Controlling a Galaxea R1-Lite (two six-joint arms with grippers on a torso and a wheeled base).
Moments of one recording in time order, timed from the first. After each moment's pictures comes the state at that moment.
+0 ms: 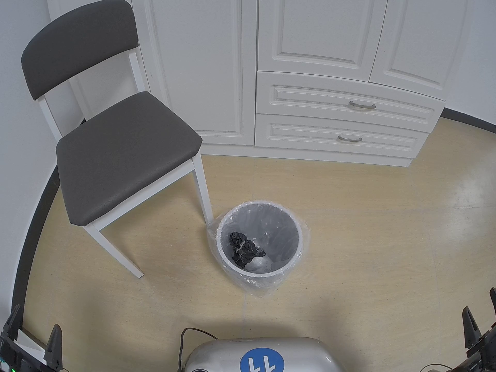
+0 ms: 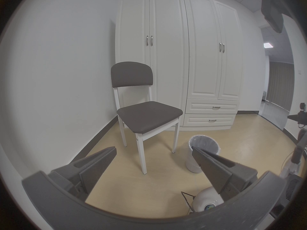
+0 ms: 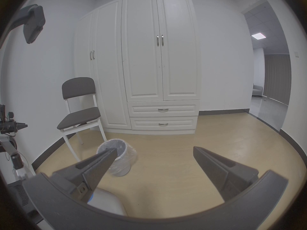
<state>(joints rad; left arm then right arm) 0.00 0.02 -0.02 0.00 0.00 0.00 0.00 0.02 -0.02 -0.06 0.02 0.03</state>
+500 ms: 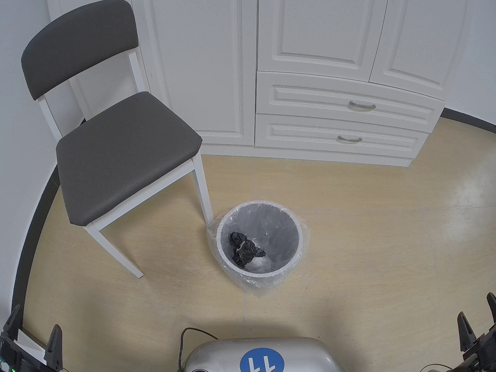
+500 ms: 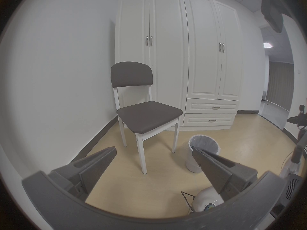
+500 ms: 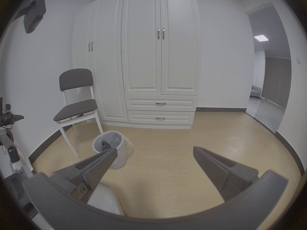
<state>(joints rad) 0.00 0.02 -0.02 0.00 0.00 0.00 0.00 0.02 -0.02 0.00 0.00 -0.01</state>
